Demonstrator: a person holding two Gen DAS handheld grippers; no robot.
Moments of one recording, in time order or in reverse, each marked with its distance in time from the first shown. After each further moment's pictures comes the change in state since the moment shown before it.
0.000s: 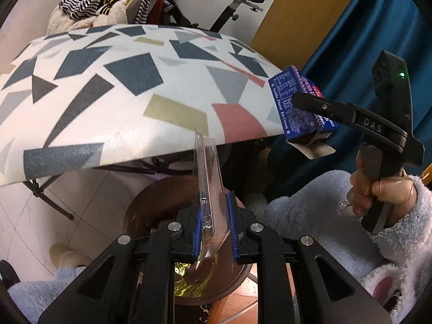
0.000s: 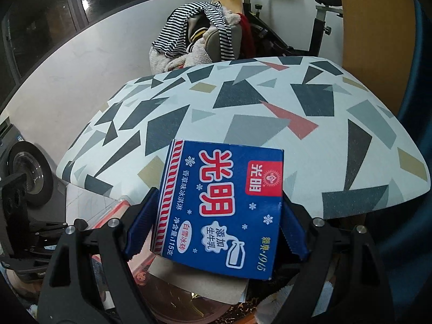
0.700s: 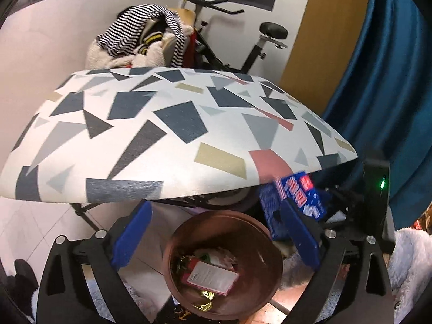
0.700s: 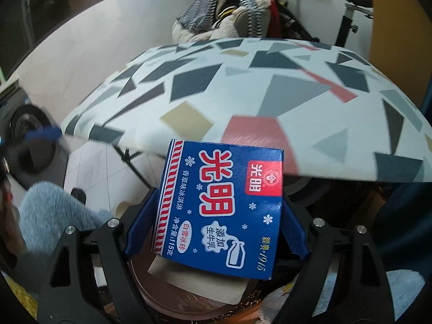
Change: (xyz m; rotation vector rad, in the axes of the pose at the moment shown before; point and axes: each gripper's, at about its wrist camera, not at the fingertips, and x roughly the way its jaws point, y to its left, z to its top) left arm -0.061 0.002 0.007 -0.012 -0.221 0.220; right arm 0.041 0.045 -0.065 -0.146 0.075 0.049
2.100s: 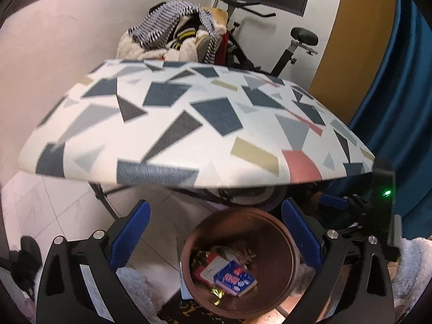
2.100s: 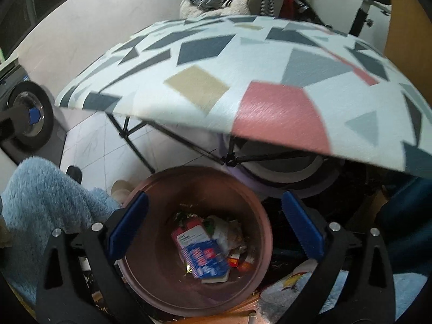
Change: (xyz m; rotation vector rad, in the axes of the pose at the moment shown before) left arm -0.009 0.021 -0.006 -0.077 -0.019 0.128; right arm 0.028 0.010 -0.007 -0.025 0.084 -0.016
